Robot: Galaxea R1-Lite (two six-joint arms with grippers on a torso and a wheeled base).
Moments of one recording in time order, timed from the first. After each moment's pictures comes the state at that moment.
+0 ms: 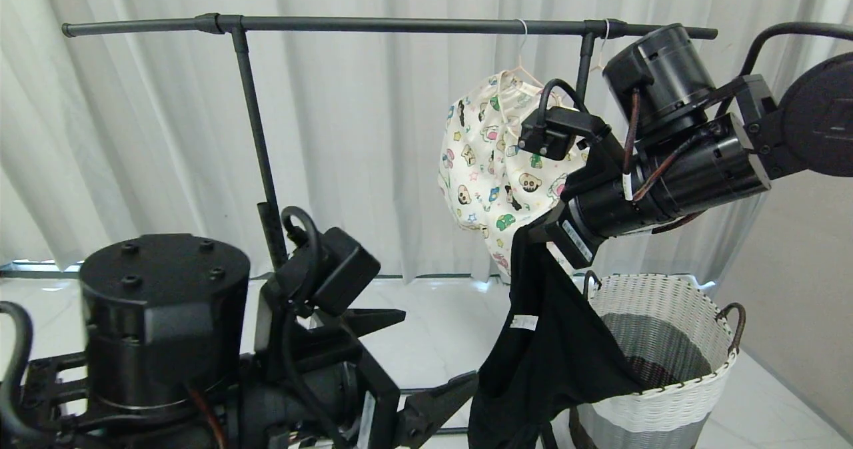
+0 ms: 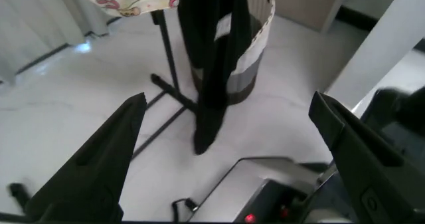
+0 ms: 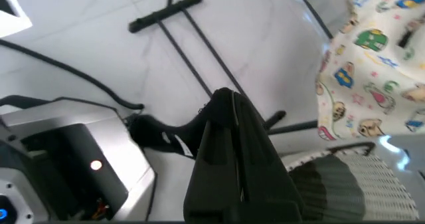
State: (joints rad) left arm -0.82 1.44 -0.64 -0.41 -0.10 -0.08; right arm 0.73 1.82 -1.72 0.60 0.16 -0.29
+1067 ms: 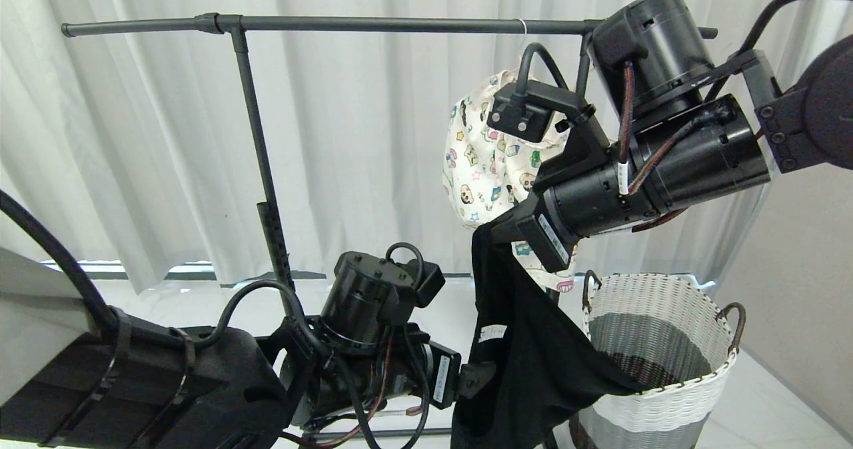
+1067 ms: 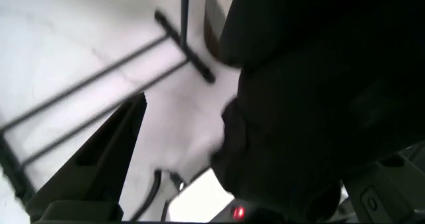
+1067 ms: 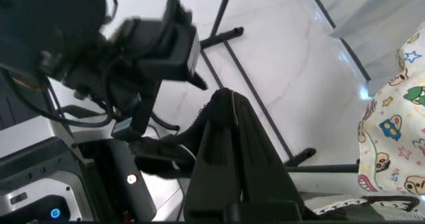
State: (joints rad) left arm -0.74 1.84 -0.78 -0.41 -0.10 -0.22; right arm 0.83 1.82 -1.78 0.59 0.25 -0.23
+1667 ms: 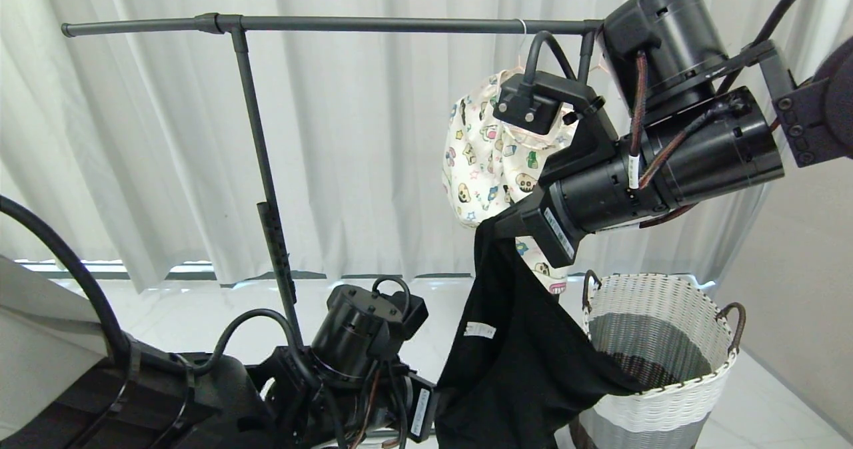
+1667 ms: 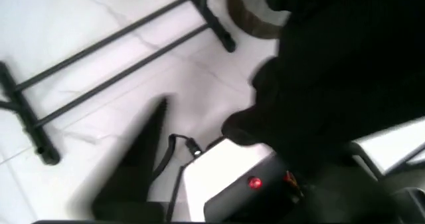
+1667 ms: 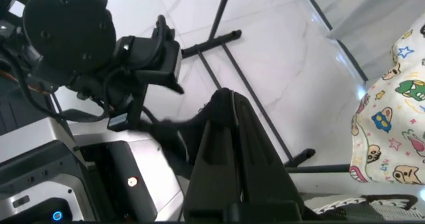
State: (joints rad) left arm -0.73 1.84 -0.66 -0.41 -0.03 -0.22; right arm 0.82 1.81 -1.78 0.59 0.24 -0.22
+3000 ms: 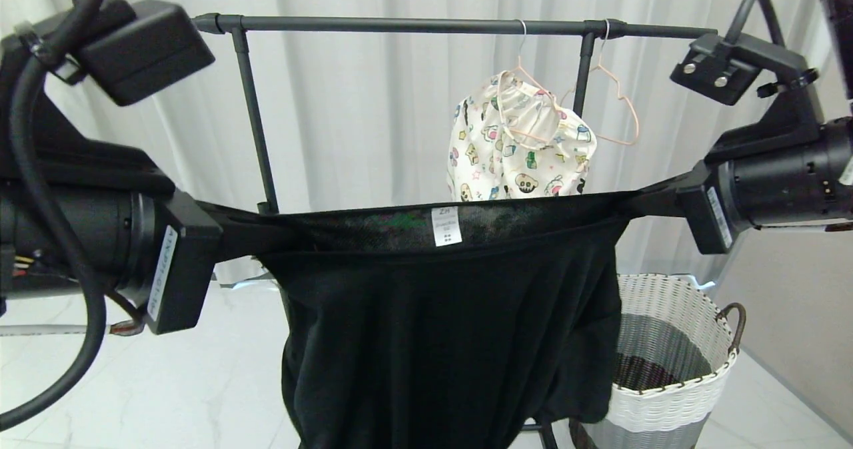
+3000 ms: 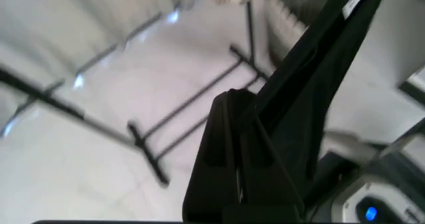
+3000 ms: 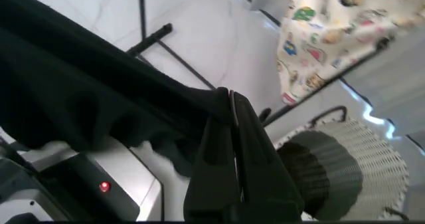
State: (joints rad) left arm -0.69 1.29 -1.34 0.58 0.06 0.11; right arm 0.66 1.47 -1.47 0.52 0.05 -0.15
